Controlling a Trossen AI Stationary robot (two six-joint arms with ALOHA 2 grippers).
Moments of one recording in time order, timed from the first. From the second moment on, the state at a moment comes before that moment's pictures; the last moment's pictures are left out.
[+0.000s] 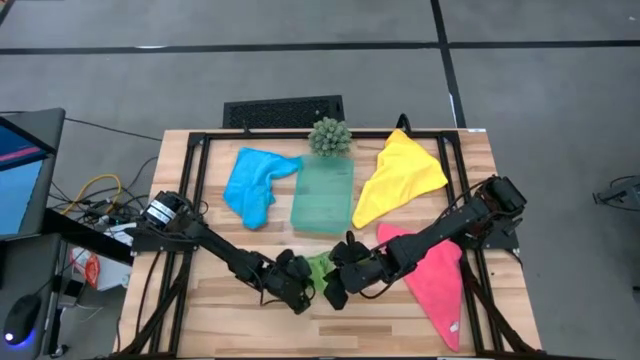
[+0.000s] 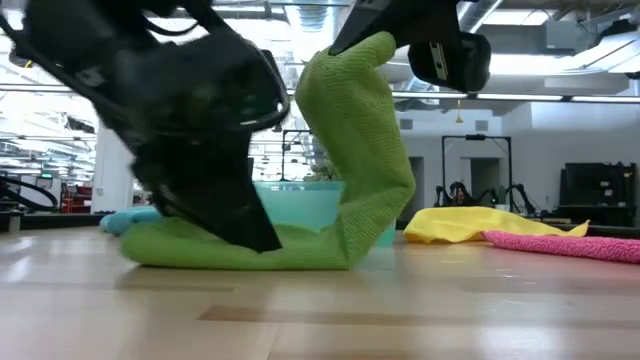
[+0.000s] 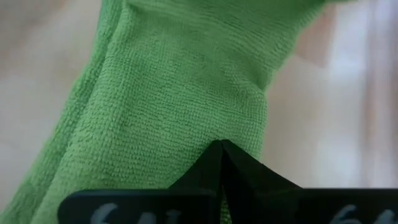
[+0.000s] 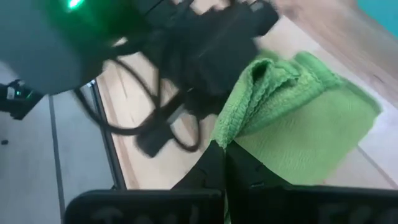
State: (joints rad) left arm -0.48 1.93 0.97 0.08 -0.37 -0.83; right arm 0.47 1.79 1.28 -0.30 0.26 0.98
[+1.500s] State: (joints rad) left arm -0.59 1.74 0.85 -0.21 -0.48 -1.08; right arm 0.39 1.86 1.27 -0.25 0.27 0.84
